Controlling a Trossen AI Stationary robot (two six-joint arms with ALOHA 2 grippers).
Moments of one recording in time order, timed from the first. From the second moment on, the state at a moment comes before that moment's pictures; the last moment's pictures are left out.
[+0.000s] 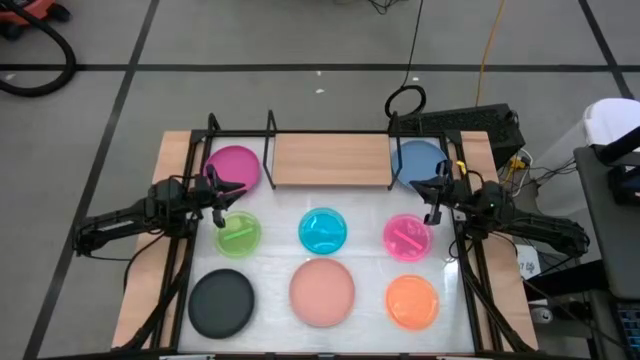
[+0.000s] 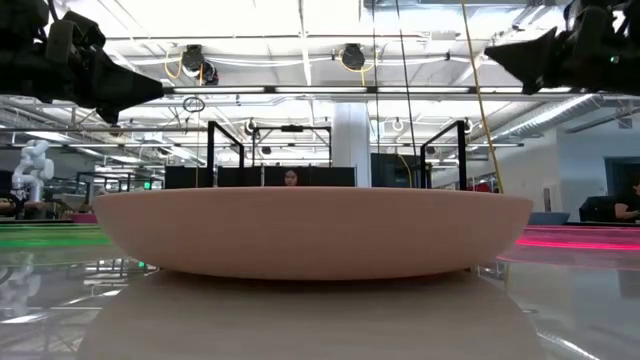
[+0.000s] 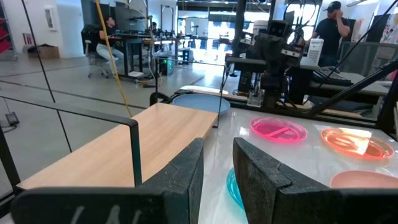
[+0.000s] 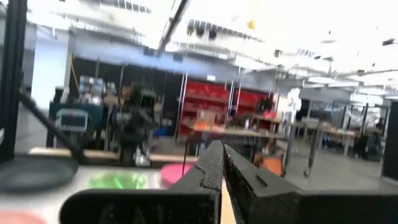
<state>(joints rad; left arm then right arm) 0.25 0.01 0.10 -0.08 0.00 -0.06 -0.27 0.07 0.01 0.38 -0.03 -0.13</state>
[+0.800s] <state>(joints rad) 0.25 0.01 0.10 -0.08 0.00 -0.06 -0.27 0.42 0.31 0.09 0.09 -0.19</state>
